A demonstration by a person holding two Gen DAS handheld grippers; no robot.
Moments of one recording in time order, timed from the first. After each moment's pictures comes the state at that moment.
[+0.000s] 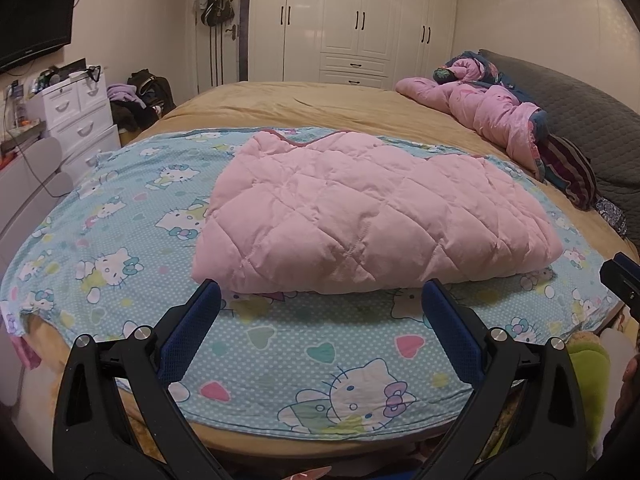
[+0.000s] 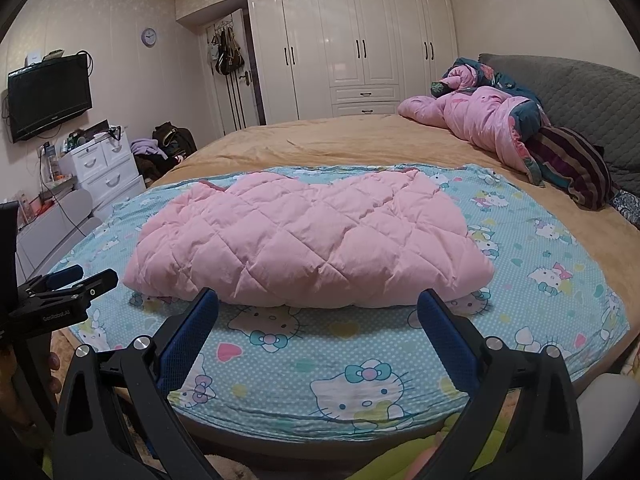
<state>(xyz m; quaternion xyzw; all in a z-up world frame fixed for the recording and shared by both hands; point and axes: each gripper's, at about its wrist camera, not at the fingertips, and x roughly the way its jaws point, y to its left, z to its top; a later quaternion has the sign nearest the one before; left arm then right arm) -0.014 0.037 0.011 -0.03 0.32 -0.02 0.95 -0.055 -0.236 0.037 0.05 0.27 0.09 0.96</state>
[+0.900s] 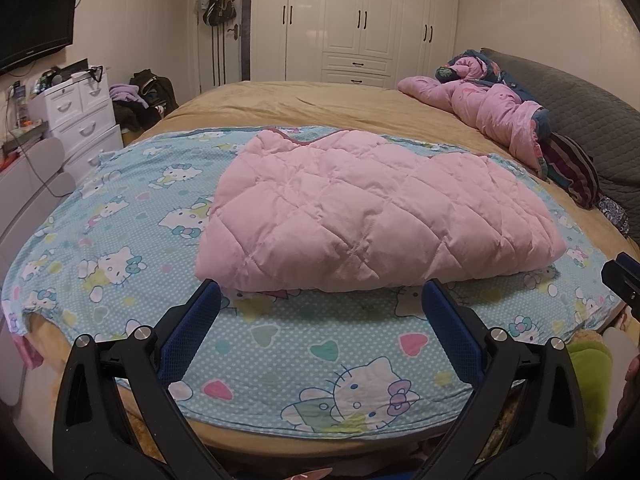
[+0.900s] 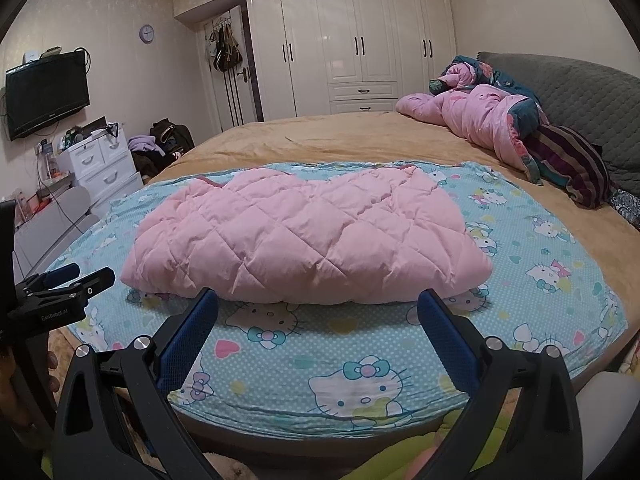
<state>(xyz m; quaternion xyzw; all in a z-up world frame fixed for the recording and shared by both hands) -0.015 0.039 0.011 -0.02 0.32 -0.01 0.95 -0.055 -0.234 0.039 0.05 0.28 0.08 0.96</state>
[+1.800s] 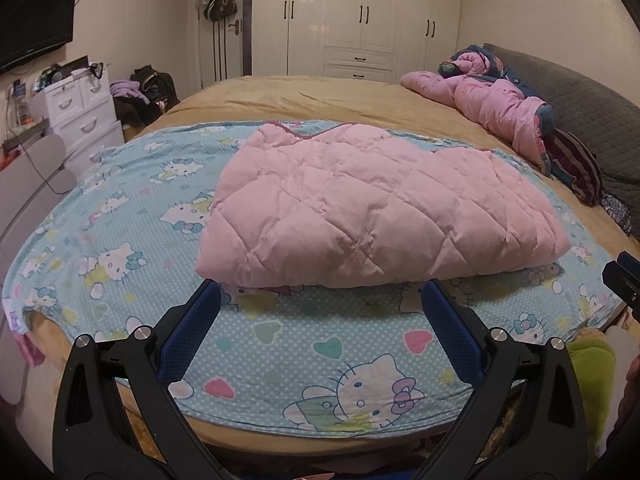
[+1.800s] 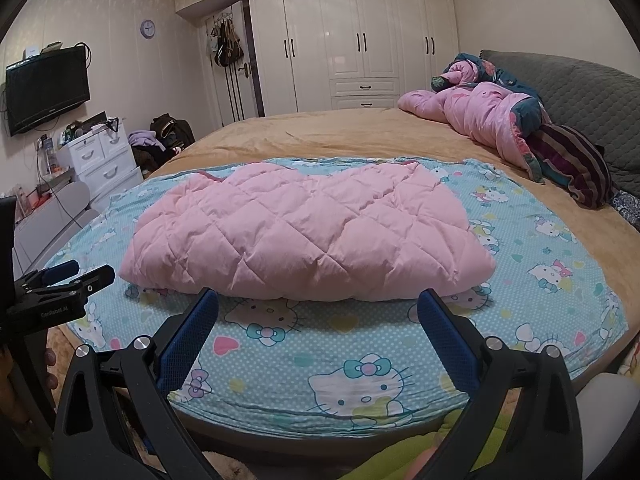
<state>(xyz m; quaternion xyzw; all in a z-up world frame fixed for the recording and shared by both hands) -0.013 0.045 0.005 -0.02 0.33 -0.01 0.94 -0.052 -0.236 0.033 0.05 0.29 0.09 0.95</state>
